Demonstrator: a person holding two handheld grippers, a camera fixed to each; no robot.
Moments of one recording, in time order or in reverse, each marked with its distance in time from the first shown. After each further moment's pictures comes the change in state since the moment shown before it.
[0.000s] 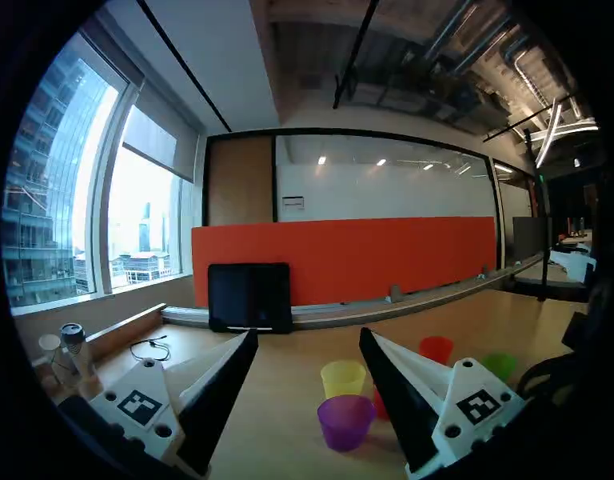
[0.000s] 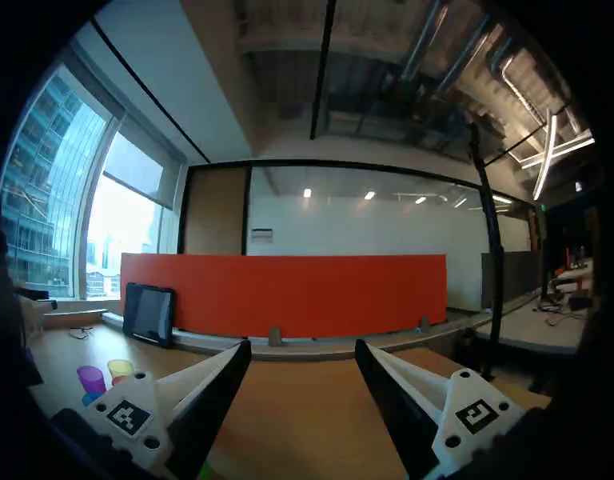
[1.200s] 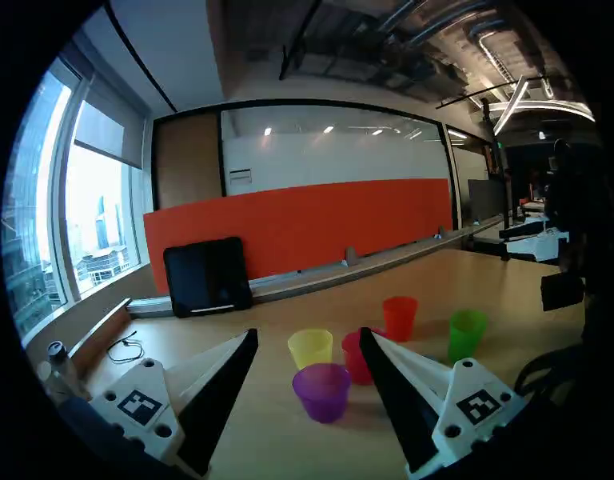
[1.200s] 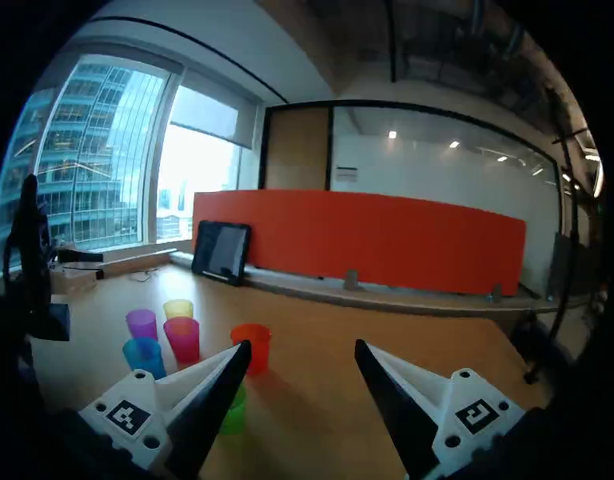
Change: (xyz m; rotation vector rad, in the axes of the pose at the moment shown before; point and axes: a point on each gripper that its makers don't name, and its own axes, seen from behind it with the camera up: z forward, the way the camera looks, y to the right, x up) left arm -0.025 0.025 -0.006 -0.225 -0.131 0.096; right arm -0.051 -0.056 -0.001 0.364 -0.266 -0.055
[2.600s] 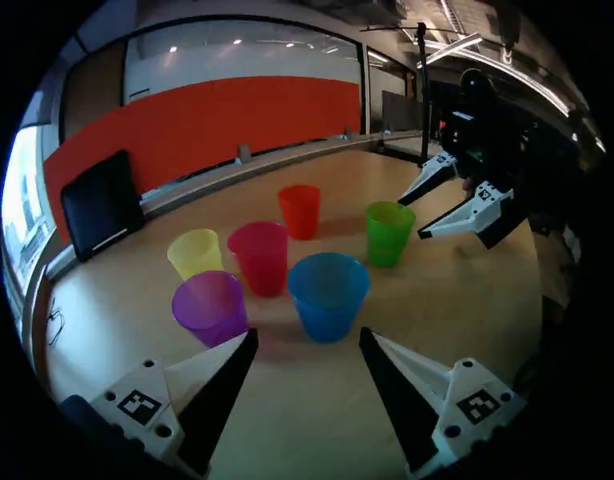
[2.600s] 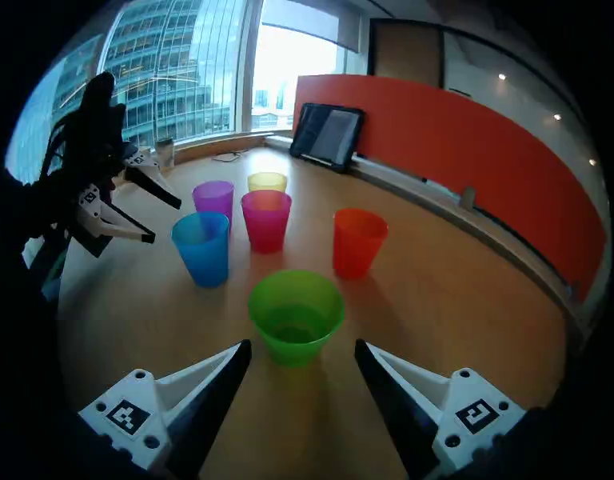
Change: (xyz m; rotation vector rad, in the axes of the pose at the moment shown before) left arm -0.113 0.093 -0.004 -0.451 -0.409 0.070; right arm -0.129 -0.075 0.008 0.443 -0.462 -0.187
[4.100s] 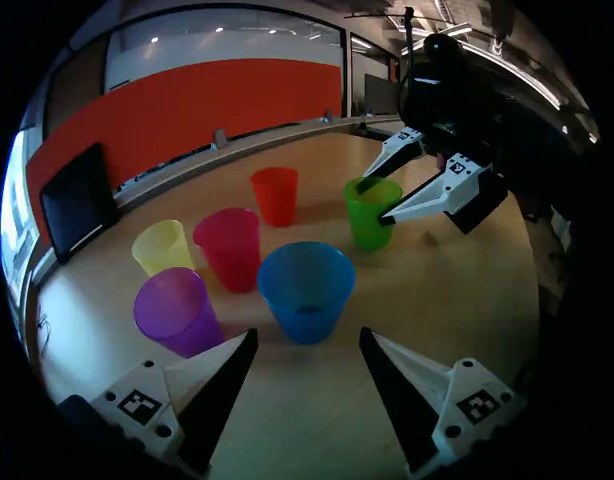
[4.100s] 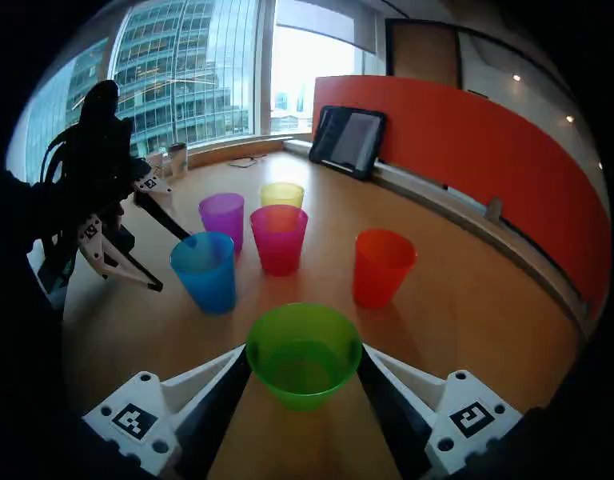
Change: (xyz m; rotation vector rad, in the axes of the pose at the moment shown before) left arm -0.012 0.021 0.028 -0.093 -0.074 0.031; right arm 0.028 -0.007 0.040 0.102 0.005 -0.022
